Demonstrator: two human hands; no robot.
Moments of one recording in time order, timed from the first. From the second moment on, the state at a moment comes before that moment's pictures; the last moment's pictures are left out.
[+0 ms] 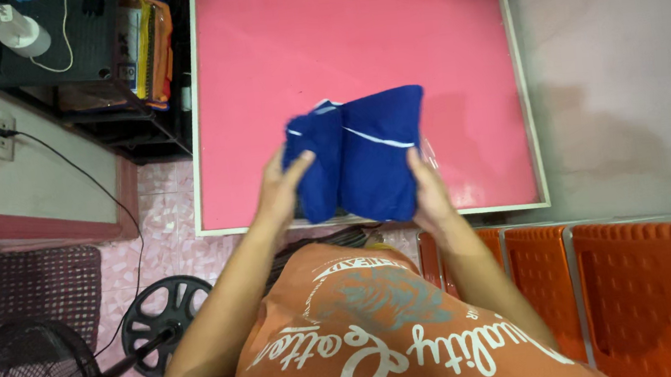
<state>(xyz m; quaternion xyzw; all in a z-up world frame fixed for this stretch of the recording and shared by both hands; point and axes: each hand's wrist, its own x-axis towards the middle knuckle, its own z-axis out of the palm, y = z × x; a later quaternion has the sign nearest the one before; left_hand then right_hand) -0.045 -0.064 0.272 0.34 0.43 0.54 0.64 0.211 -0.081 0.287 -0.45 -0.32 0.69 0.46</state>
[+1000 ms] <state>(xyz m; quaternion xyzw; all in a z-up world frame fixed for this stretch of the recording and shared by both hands) -0.115 -0.110 0.269 0.29 0.42 0.62 0.60 0.143 -0.104 0.265 -0.40 -0.50 0.66 0.38</state>
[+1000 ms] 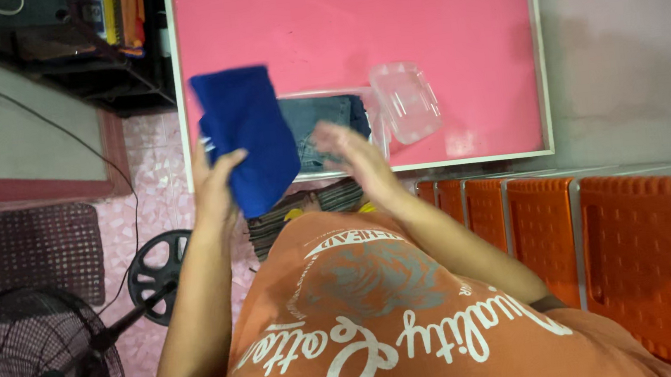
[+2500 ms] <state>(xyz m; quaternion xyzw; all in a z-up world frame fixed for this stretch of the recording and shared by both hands) -0.051 -0.130 0.265 0.61 0.48 0.31 0.56 0.299 -0.082 0.014 -0.78 -0.47 0.29 0.29</state>
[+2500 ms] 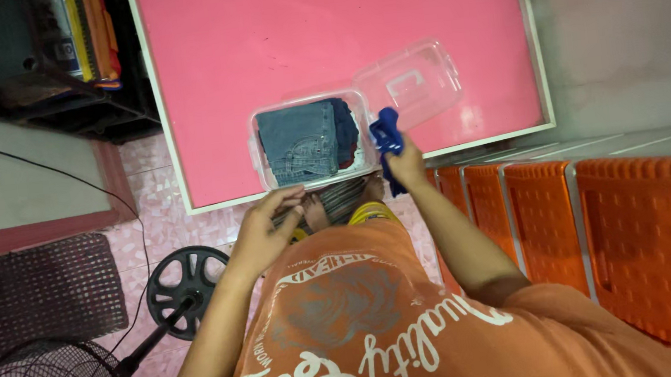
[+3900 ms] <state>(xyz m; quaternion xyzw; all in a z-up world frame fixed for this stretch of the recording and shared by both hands) 0.010 0.060 -0.007 0.80 0.55 0.05 0.22 0.224 -0.113 0.288 -0.54 -0.75 0.30 0.24</state>
